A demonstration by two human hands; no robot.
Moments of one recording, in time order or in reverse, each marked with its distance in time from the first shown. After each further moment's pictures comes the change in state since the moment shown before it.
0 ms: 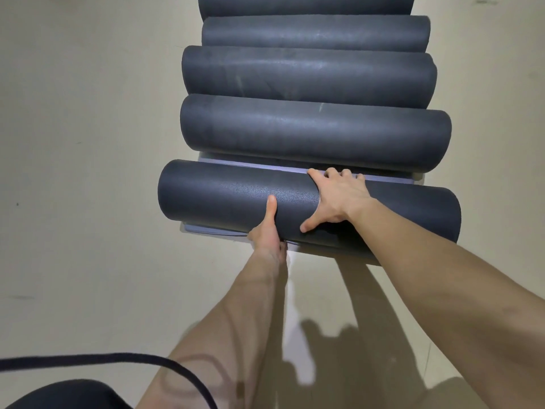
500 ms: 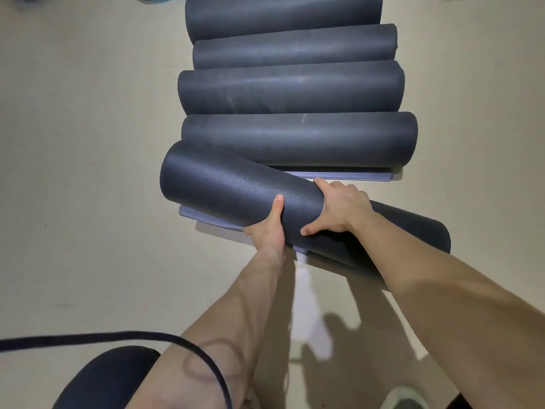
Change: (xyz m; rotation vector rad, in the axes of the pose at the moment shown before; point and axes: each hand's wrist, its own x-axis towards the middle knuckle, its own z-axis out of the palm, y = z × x) left_hand -0.067 0.025 0.018 0.203 0.136 0.118; right_hand -0.068 0.007 -0.026 0.219 -0.018 0.117
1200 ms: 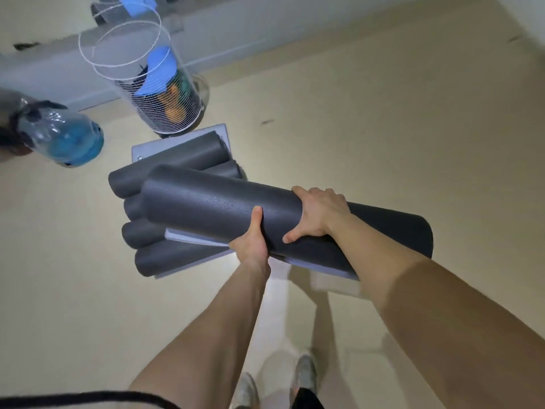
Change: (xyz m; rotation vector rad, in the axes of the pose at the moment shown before) left_hand -0.533 0.222 0.201 0.198 -0.302 -0.023; right_hand -0.351 0.198 -0.467 0.225 0.065 0.247
